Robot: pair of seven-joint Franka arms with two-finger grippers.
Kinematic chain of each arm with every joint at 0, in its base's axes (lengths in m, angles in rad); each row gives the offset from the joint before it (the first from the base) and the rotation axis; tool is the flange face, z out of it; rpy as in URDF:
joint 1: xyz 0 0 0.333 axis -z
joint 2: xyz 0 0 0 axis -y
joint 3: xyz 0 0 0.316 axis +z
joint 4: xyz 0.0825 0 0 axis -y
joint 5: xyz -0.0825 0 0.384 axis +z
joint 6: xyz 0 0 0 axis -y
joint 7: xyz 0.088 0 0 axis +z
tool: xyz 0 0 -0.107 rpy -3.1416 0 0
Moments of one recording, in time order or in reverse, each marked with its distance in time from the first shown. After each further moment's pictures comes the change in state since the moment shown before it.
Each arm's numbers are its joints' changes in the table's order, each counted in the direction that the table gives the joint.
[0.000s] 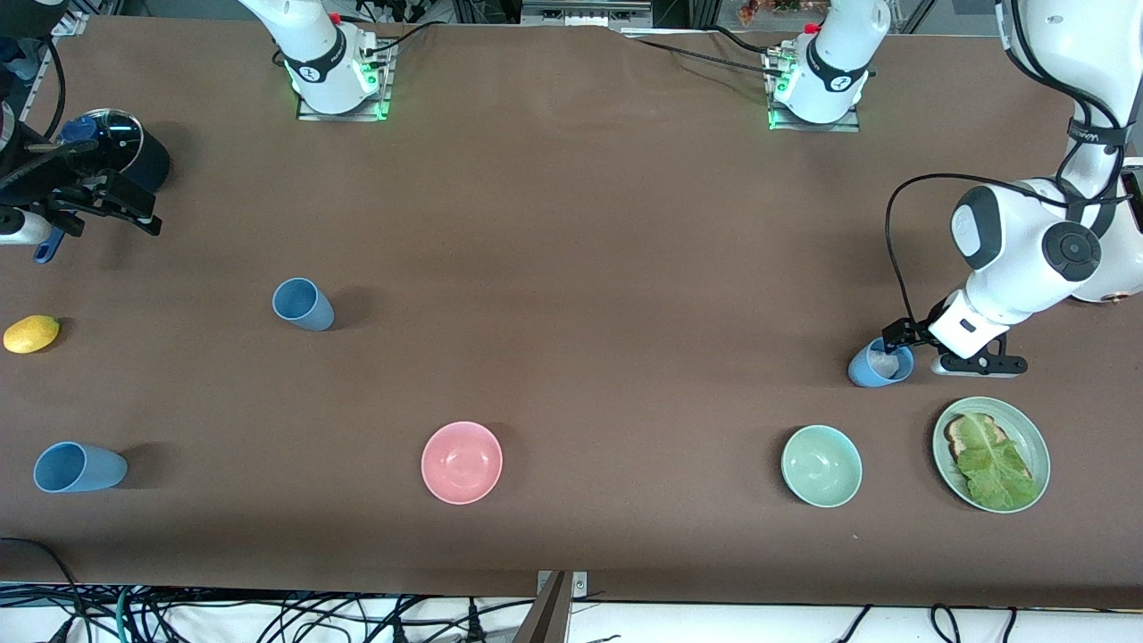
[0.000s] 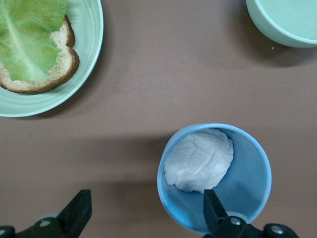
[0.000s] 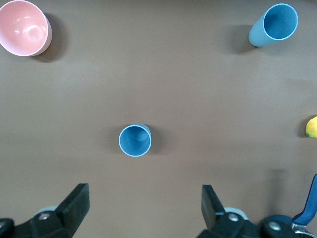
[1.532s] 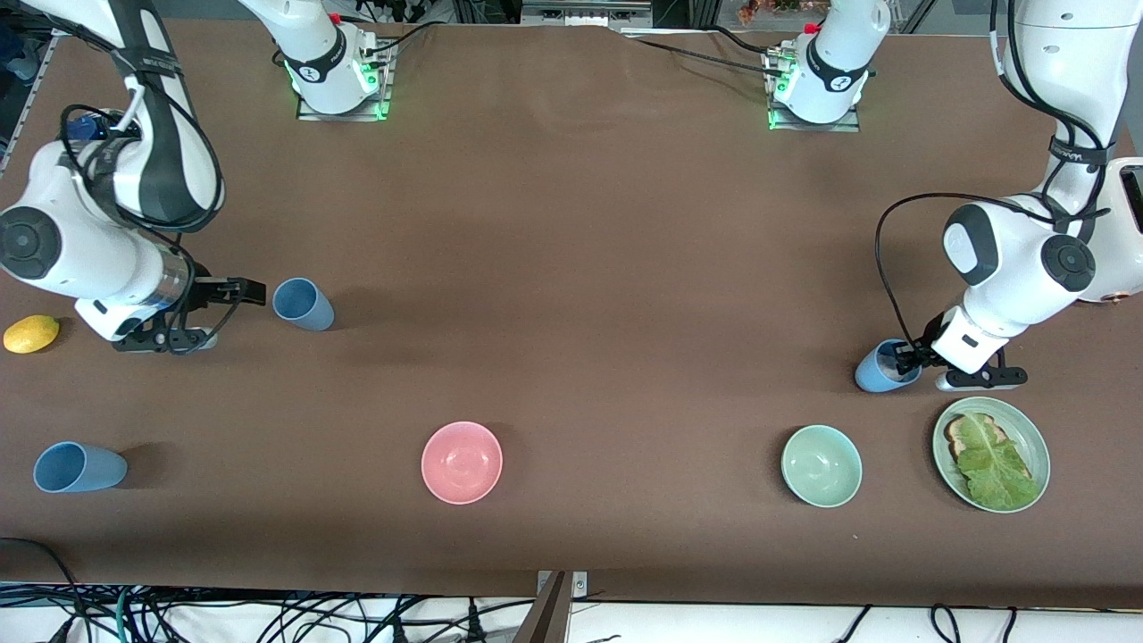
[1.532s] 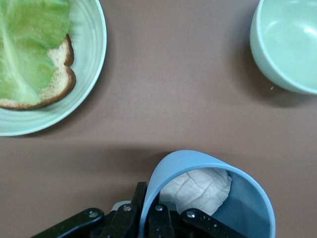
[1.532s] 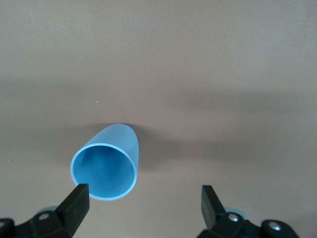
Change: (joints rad) left arm 0.002 -0.058 -0.002 0.066 -0.105 0.040 0.009; right arm -0.005 -0.277 0.003 -0.281 -0.031 0.383 0.008
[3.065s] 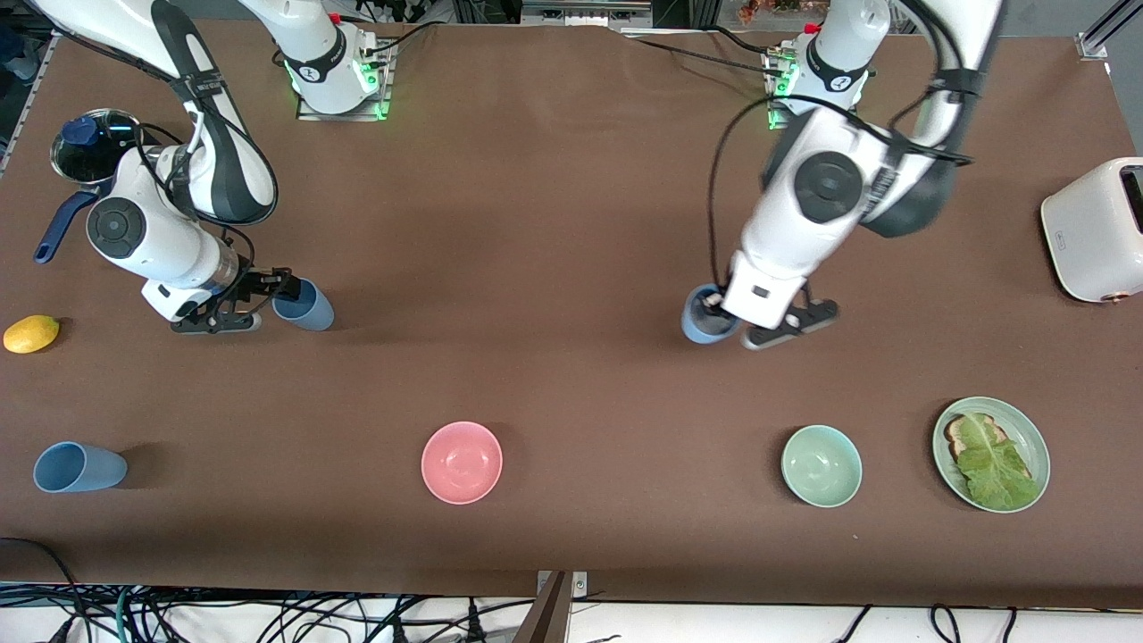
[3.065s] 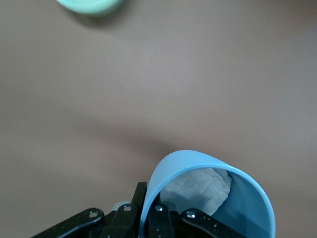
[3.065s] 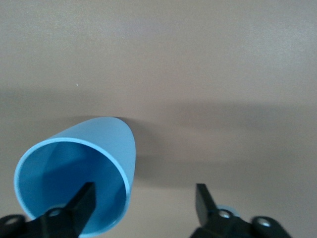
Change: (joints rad) left arm 0.561 0.112 -0.054 0.268 0.106 -0.496 1.026; right arm -0.002 -0.006 0.001 -0.231 0.000 0.273 0.000
